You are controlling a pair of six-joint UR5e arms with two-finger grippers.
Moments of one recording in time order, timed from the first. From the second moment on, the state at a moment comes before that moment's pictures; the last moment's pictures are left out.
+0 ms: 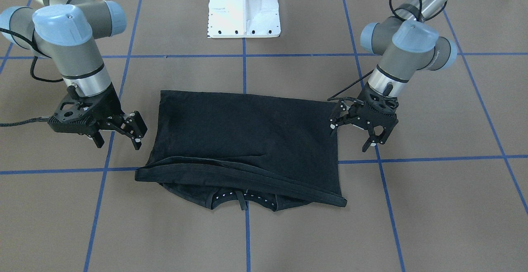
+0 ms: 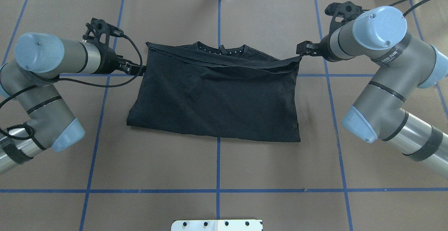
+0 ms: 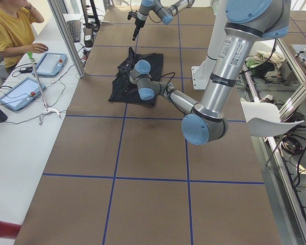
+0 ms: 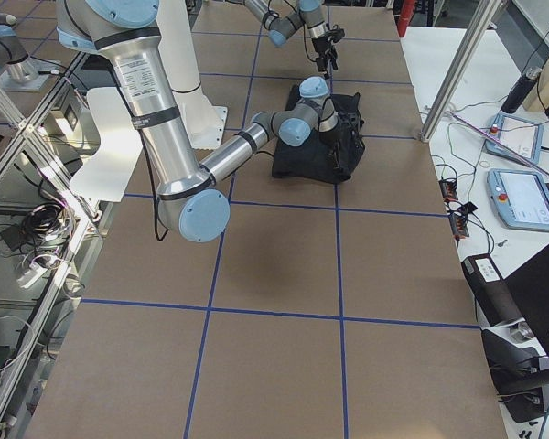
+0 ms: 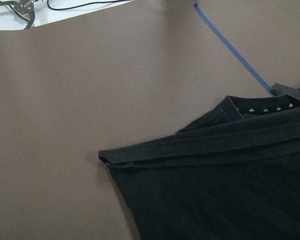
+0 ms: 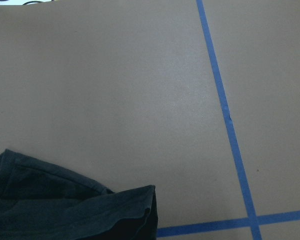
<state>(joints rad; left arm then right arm) -0.75 -1.89 -1.65 -2.32 -1.83 -0.75 0.81 -1.20 1.80 -1.32 1.77 1.15</state>
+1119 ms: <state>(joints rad) -0.54 -1.71 -1.68 -2.52 -1.82 -0.95 0.80 -1.21 1.82 -1.32 1.77 1.15</state>
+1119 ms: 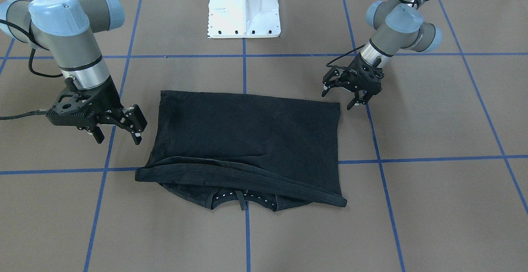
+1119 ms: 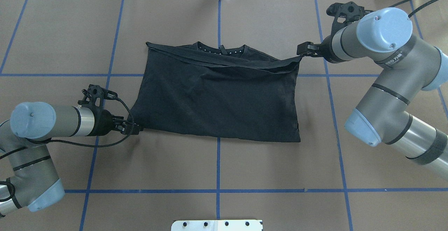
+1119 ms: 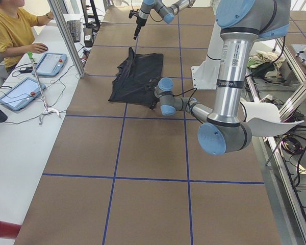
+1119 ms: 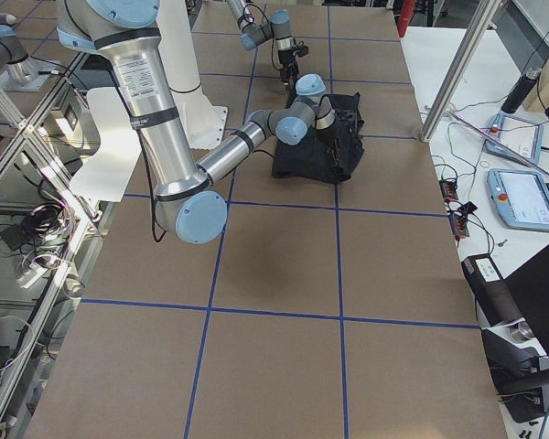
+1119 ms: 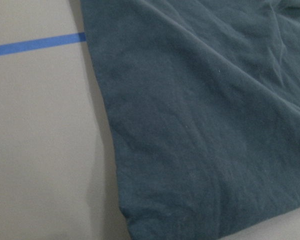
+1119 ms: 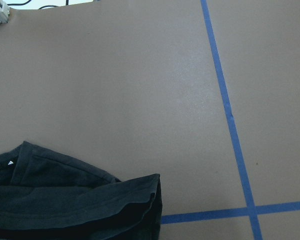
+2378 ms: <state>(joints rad) -0.58 -1.72 -1.66 -2.51 -1.82 -0.87 0.80 -1.21 1.81 -1.32 1.77 1.14</state>
